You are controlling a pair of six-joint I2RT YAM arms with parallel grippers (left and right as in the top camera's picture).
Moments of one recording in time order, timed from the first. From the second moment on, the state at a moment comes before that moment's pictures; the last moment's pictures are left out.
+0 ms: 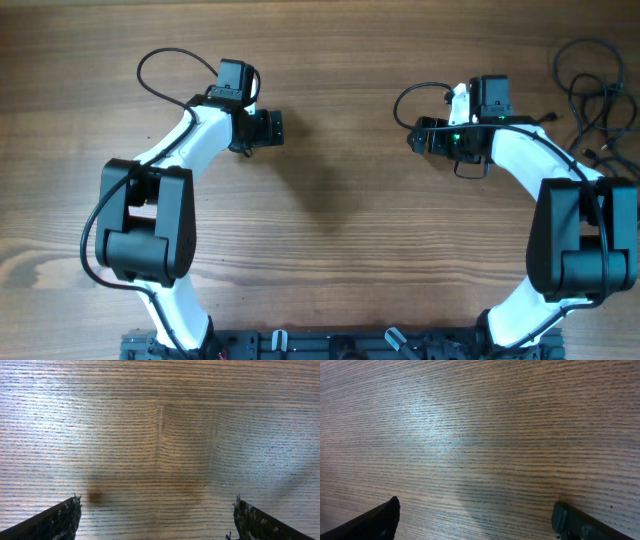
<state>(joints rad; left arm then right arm) -0.19 1.98 1.28 -0.53 0.02 -0.24 0.02 1.85 1.07 -0.40 -0.30 0.18</state>
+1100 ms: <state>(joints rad) -0.19 1.98 1.28 -0.53 0.02 -0.24 0.02 1.00 1.06 -0.38 -0.29 0.18</state>
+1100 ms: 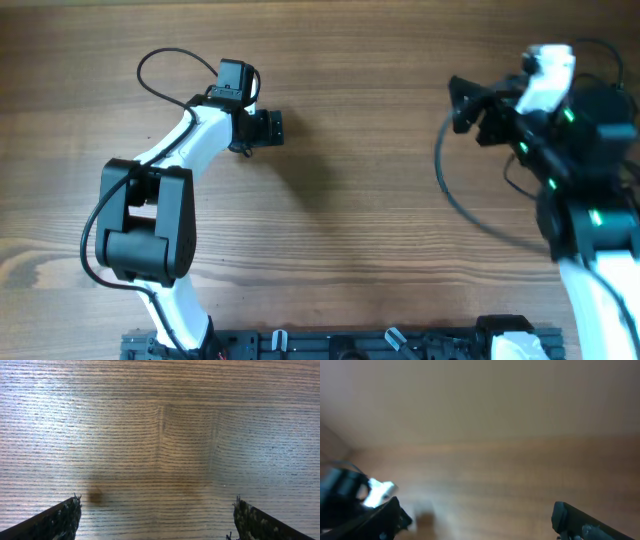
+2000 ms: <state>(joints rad) -0.19 1.98 1.28 -0.53 0.02 -0.24 0.02 0.60 0.71 -0.45 -0.20 0.18</state>
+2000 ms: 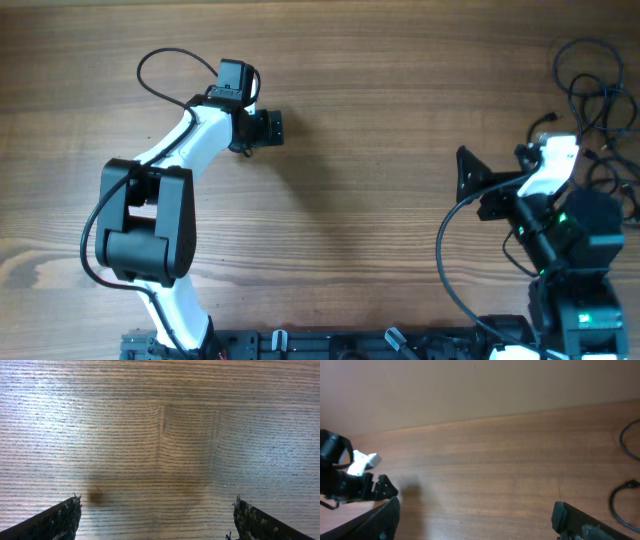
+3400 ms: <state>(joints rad) -0.19 1.98 1.28 -0.53 0.02 -0.24 0.13 0.01 0.01 0.03 -0.06 -0.01</state>
